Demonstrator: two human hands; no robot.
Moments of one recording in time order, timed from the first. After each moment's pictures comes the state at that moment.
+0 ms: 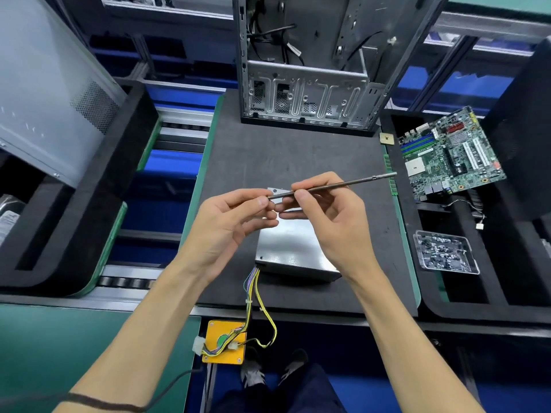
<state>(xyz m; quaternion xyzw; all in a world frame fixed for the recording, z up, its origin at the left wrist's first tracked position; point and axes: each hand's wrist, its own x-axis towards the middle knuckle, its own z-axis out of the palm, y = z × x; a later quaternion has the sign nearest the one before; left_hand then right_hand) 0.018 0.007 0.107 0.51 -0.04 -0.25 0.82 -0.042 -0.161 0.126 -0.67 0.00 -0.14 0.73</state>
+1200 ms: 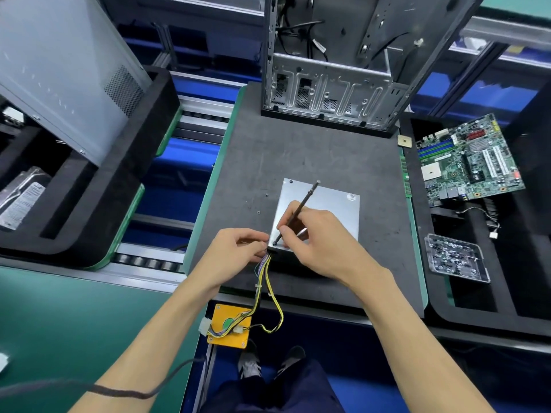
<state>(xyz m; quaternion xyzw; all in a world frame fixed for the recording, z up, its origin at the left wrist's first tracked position) -0.015 0.036 0.048 0.76 0.01 -0.27 0.59 -0.046 -0.156 0.095 -0.91 -0.08 0.05 0.40</state>
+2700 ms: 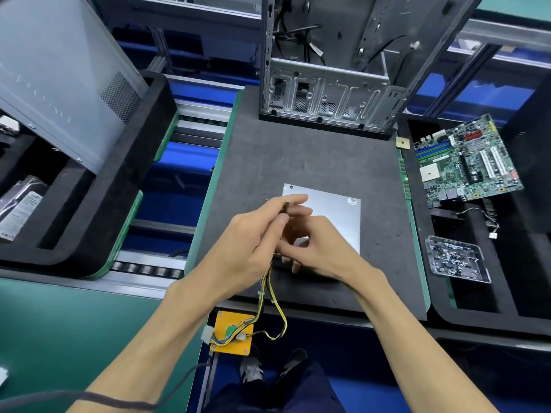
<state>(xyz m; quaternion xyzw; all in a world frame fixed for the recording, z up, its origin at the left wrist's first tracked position) -0.019 0.021 0.123 0.77 -0.31 -0.07 0.55 -0.035 -0.153 0.077 -0.83 -0.08 0.07 0.56</state>
